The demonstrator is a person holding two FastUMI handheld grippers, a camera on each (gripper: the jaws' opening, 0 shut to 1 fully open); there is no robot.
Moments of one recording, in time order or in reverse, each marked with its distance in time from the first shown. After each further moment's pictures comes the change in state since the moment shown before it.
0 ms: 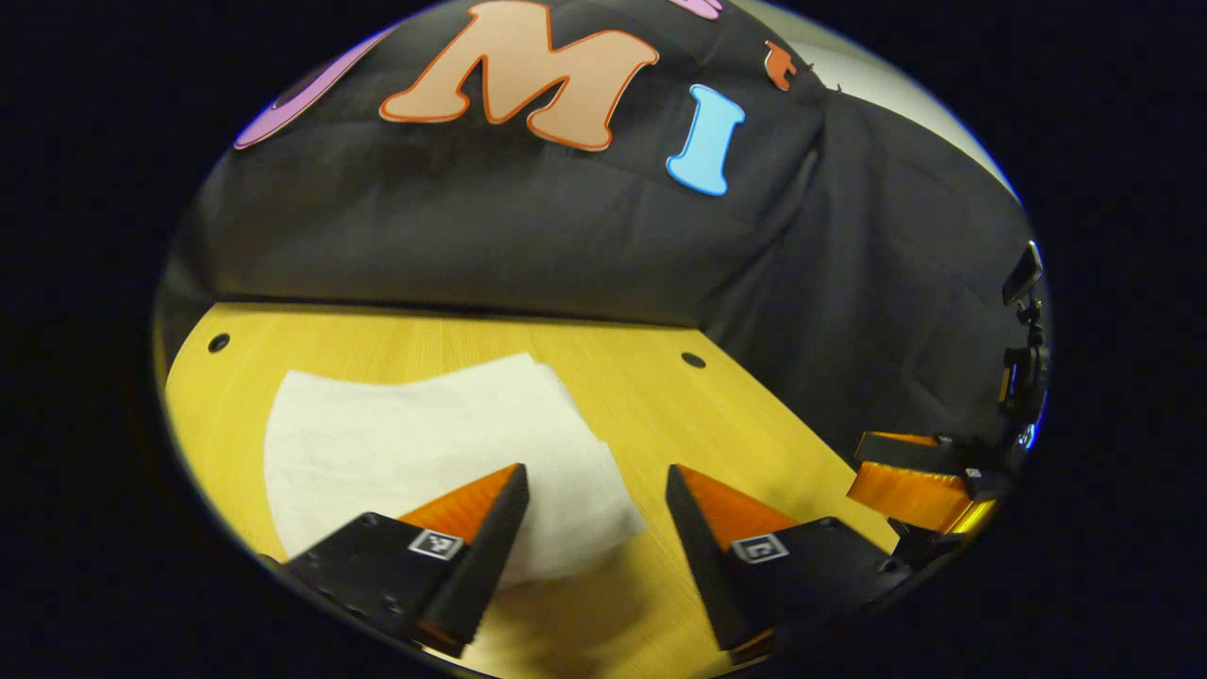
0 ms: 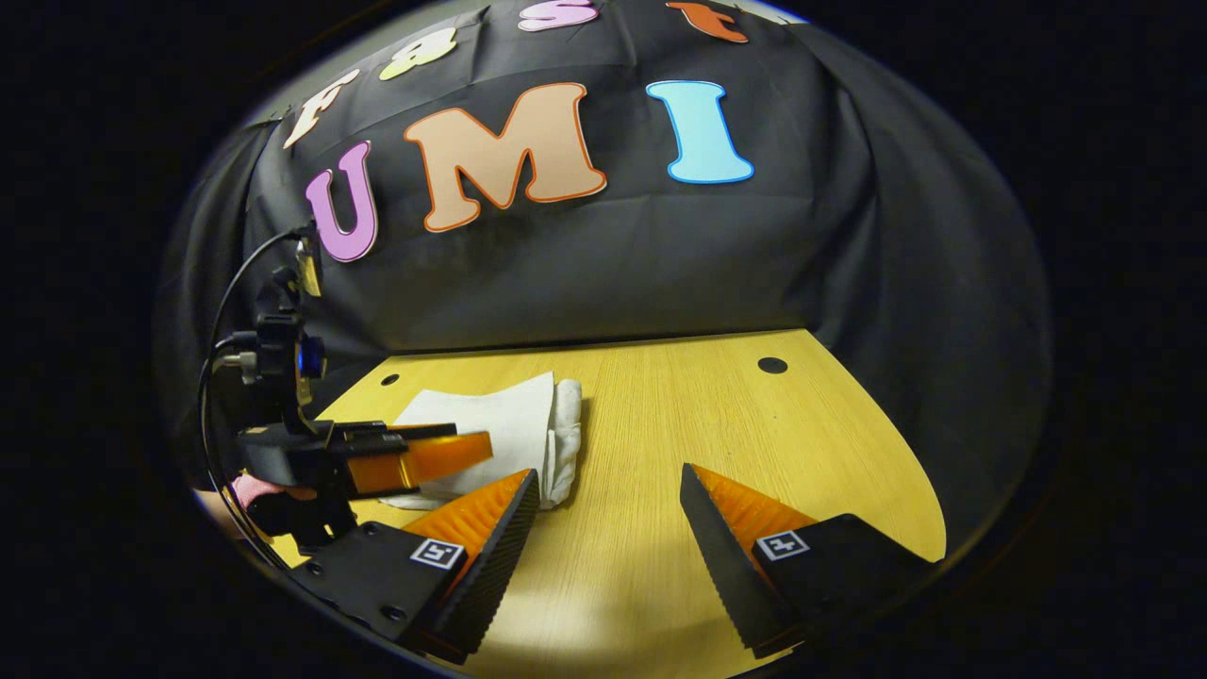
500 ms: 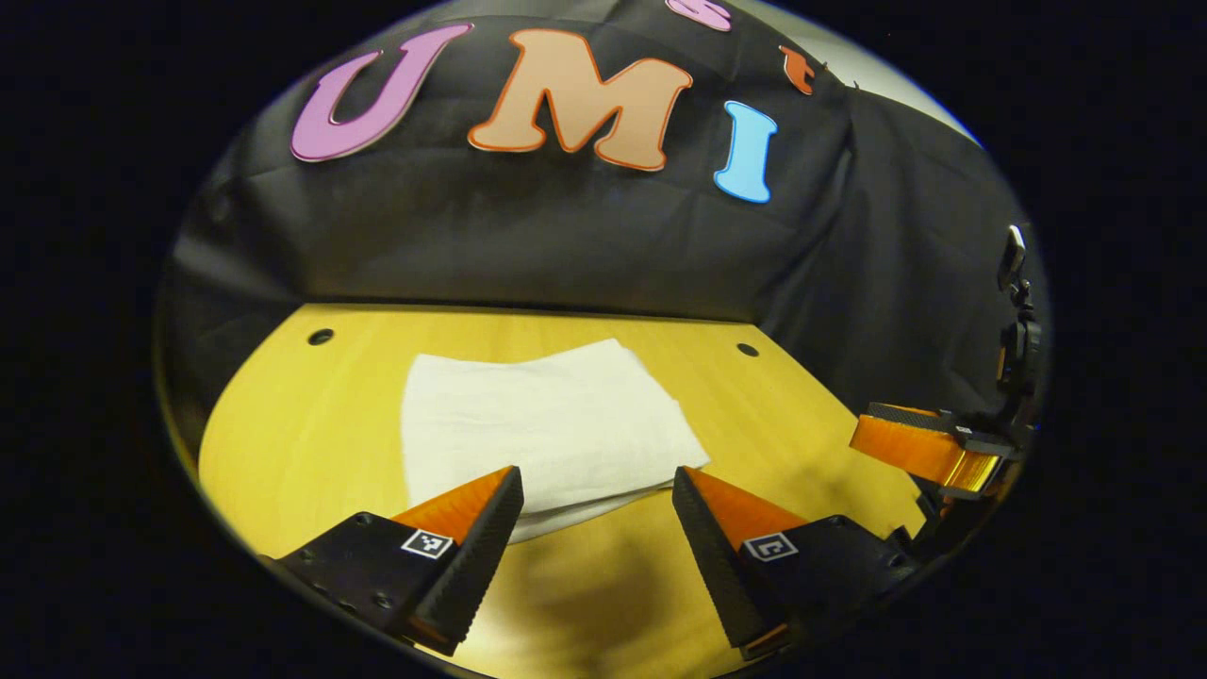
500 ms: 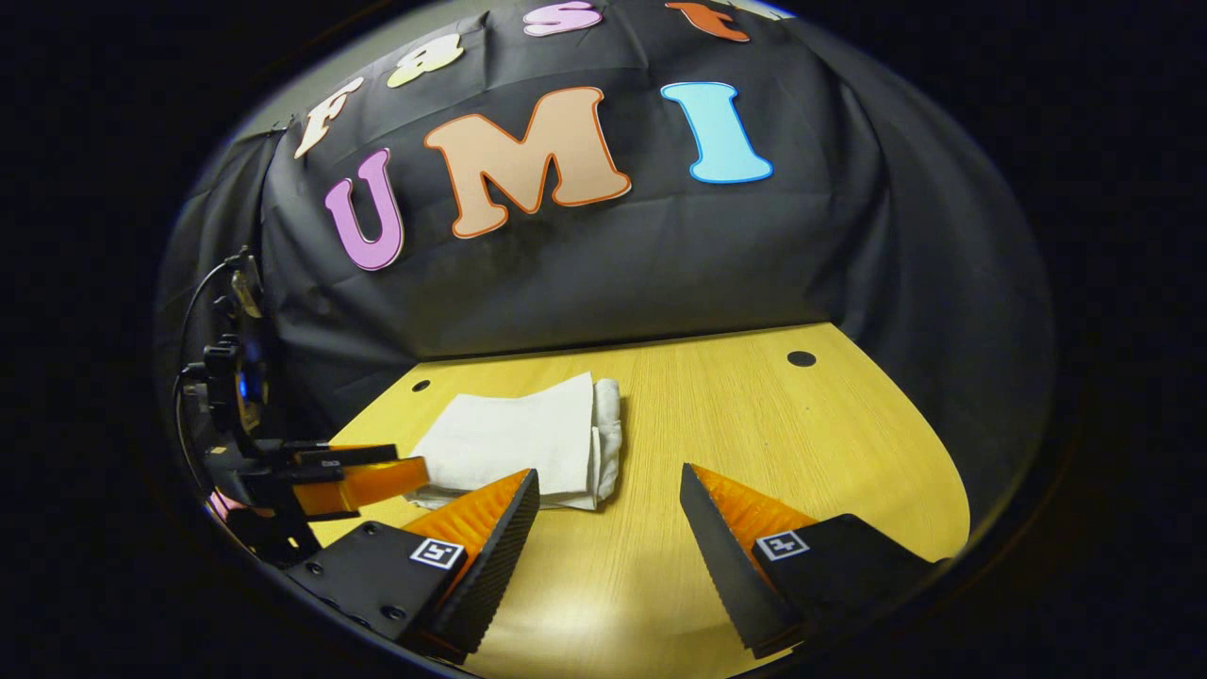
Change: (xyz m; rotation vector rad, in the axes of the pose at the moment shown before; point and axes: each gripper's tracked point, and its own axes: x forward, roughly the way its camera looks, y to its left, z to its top) left arm -0.109 0.050 0.007 0.037 -0.060 0.213; right arm -0.013 0.036 0.000 0.046 -0.015 0.058
